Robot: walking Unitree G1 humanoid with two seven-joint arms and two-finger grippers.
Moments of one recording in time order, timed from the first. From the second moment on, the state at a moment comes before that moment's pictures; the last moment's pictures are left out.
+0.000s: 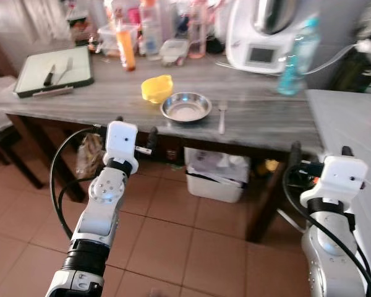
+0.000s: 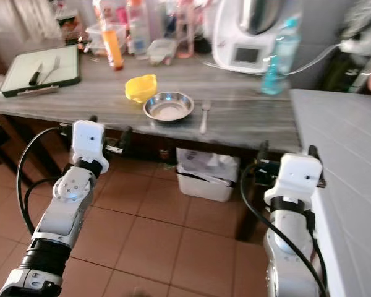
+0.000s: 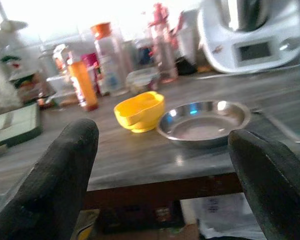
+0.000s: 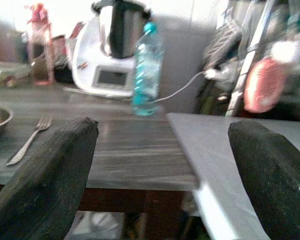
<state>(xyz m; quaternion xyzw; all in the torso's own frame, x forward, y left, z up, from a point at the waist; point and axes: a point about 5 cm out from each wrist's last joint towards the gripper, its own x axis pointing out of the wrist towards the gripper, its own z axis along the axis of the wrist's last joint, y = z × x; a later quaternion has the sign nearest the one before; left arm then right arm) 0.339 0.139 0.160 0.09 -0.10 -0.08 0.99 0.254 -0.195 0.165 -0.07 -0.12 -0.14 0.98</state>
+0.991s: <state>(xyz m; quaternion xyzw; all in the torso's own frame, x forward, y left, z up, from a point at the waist) 0.328 0.115 0.141 0.07 -0.08 -0.17 0.98 0.255 -0.192 0.166 -0.06 -0.12 -0.14 0.98</state>
